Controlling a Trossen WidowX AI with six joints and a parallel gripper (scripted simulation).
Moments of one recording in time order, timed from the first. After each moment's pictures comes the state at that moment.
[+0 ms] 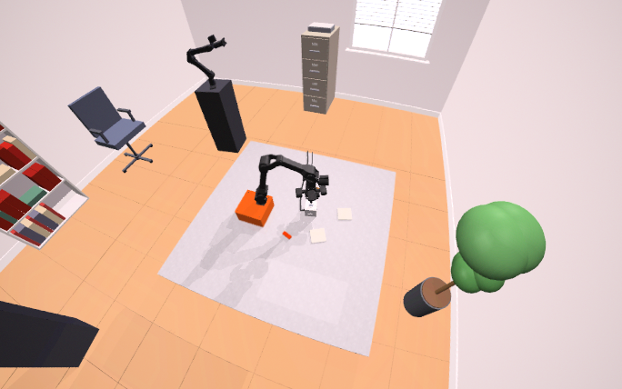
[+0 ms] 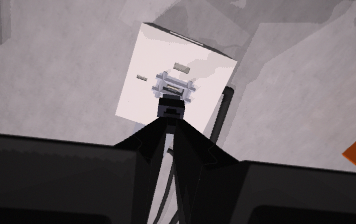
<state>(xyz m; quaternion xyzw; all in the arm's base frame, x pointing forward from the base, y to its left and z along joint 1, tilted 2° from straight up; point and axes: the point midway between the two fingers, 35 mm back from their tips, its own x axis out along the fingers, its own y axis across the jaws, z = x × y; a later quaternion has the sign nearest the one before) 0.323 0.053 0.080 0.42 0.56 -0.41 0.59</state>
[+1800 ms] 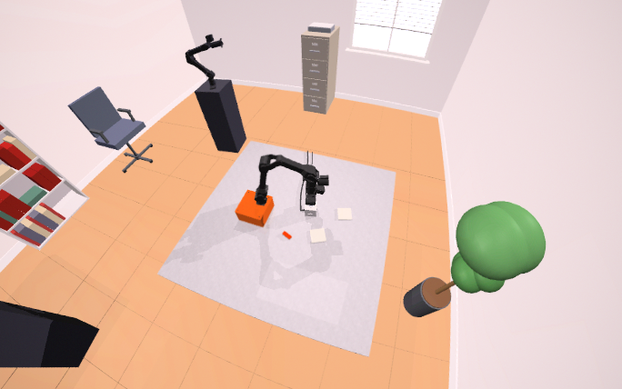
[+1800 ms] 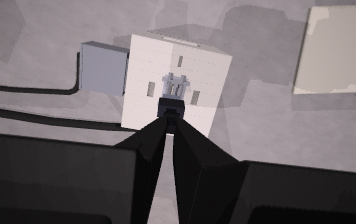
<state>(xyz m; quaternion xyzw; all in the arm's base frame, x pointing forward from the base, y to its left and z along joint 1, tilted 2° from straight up) 0.323 0.053 0.080 -0.06 0.69 0.05 0.72</state>
